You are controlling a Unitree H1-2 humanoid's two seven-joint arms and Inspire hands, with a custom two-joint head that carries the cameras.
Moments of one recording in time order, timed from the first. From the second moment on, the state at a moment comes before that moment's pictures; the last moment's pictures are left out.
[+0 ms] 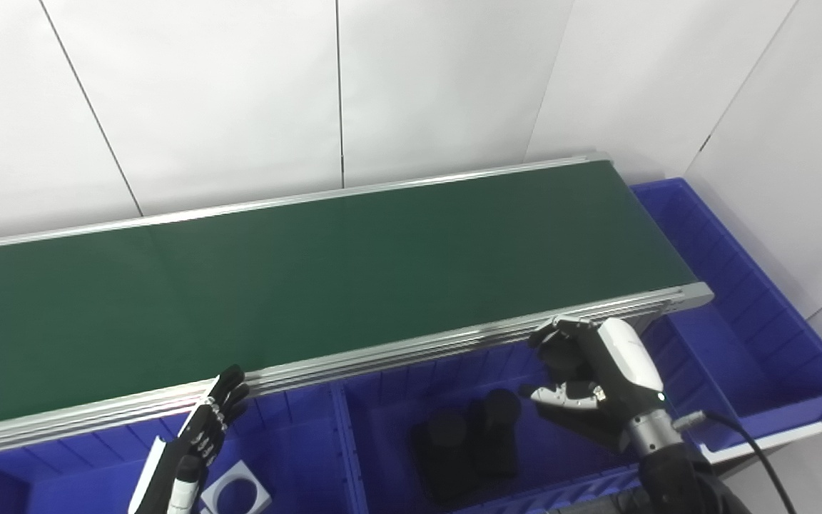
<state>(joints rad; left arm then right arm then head) 0.16 0.09 -0.10 0.22 -0.08 -0.44 -0.36 0.21 -0.33 -0.10 0.01 -0.55 -0.23 -0.08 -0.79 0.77</state>
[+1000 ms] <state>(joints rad) 0.17 0.10 -0.08 0.20 -0.08 -0.44 -0.39 0.16 -0.40 -0.01 0.17 -0.70 -0.22 -0.18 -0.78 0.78</state>
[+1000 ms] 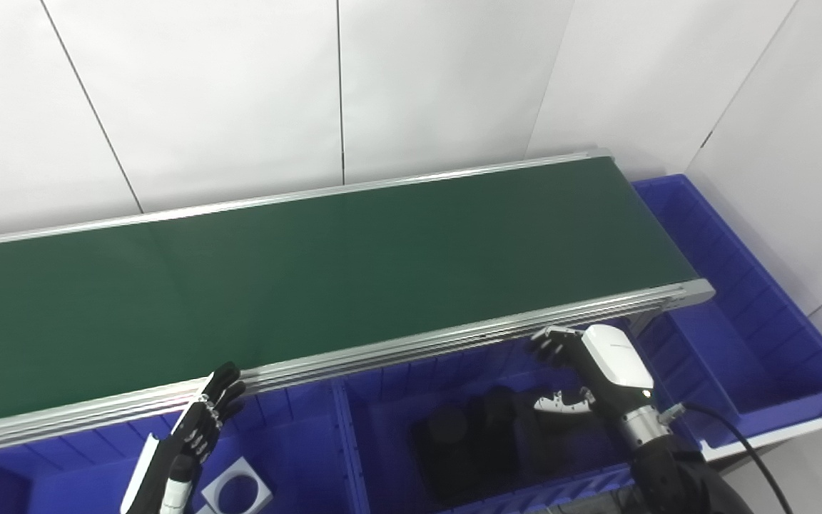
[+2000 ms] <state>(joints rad) 0.17 0.10 -0.08 0.19 -0.06 -0.44 -0.40 0.28 -0.26 0.00 -0.36 -0.48 -0.22 -0.14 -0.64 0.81</state>
